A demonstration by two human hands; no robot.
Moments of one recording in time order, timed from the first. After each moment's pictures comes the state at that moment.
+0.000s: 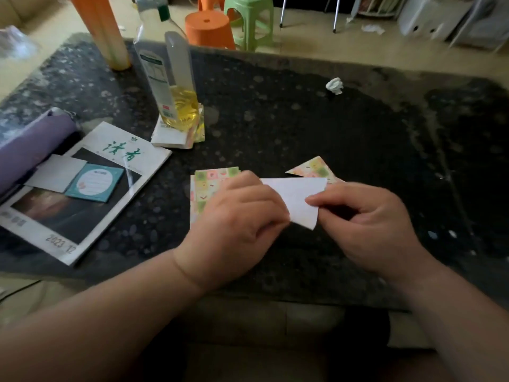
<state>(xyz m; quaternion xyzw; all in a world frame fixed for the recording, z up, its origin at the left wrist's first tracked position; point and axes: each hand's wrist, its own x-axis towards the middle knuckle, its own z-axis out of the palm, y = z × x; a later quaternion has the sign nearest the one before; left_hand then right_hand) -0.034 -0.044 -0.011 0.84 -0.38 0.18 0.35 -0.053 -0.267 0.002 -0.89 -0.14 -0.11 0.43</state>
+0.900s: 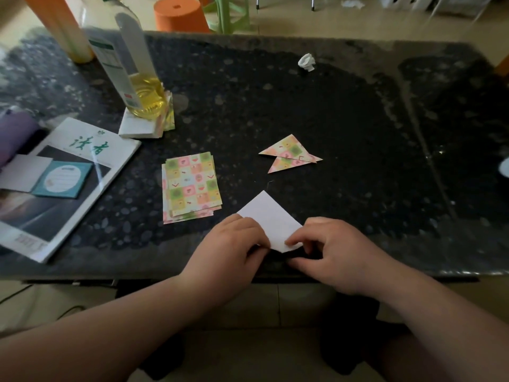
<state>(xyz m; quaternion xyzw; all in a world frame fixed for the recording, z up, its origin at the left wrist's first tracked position) -0.079 -0.076 -0.062 0.91 -0.28 -0.06 0.30 -0.099 -0.303 -0.039 -0.93 -0.08 0.18 0.30</state>
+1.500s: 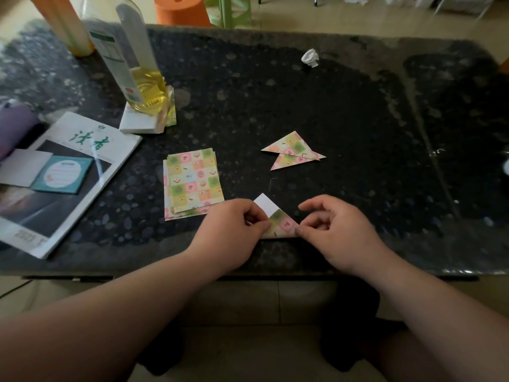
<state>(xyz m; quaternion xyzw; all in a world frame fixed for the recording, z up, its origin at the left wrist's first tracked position) -0.055 -0.091 -0.041 0.91 -0.04 -0.19 0.37 -0.084 -0.293 -0.050 -0.87 0.11 0.13 0.46</state>
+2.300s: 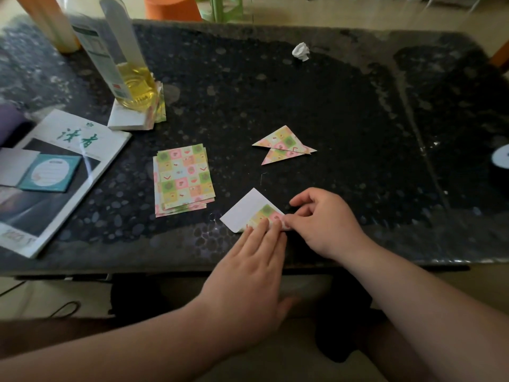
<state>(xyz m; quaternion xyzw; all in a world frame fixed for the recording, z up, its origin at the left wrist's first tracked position) -0.123 -0.109 -0.049 0.92 -0.34 -0.17 0.00 -0.075 -0.283 -0.059 -0.87 0.18 0.12 0.44</state>
